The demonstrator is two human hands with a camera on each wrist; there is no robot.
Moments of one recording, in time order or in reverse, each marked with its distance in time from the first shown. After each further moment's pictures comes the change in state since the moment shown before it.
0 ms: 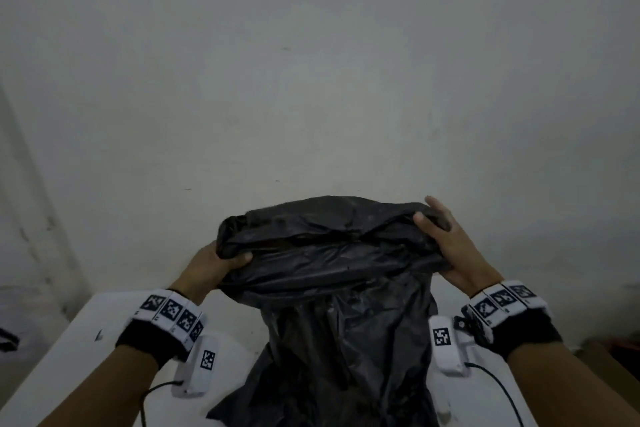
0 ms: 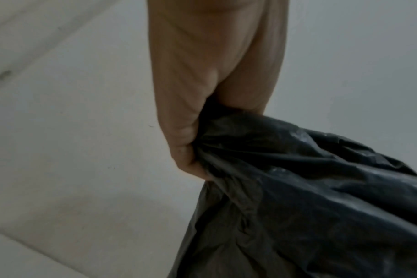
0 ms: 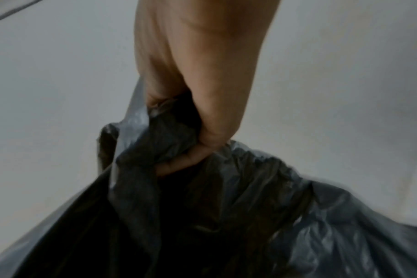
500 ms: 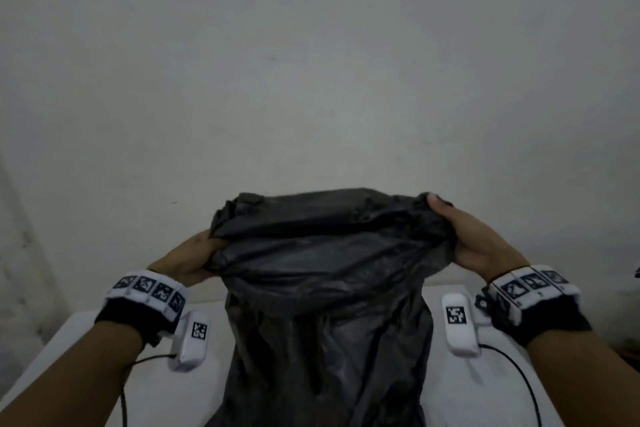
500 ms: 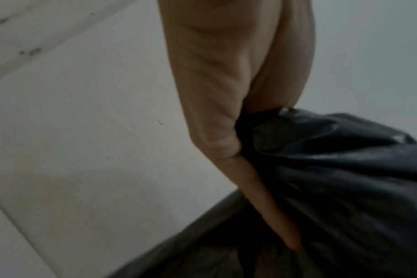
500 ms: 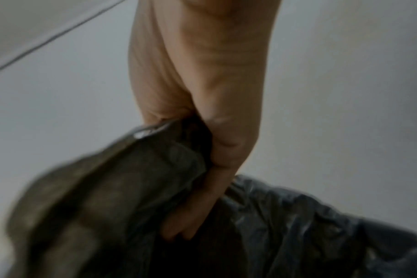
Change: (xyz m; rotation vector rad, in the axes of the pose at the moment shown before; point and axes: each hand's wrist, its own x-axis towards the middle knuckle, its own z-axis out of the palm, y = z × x) left_hand 0.027 0.045 -0.004 -0.189 -0.249 -0.047; right_hand 0.016 -0.050 -0.006 0.052 -0.127 0.185
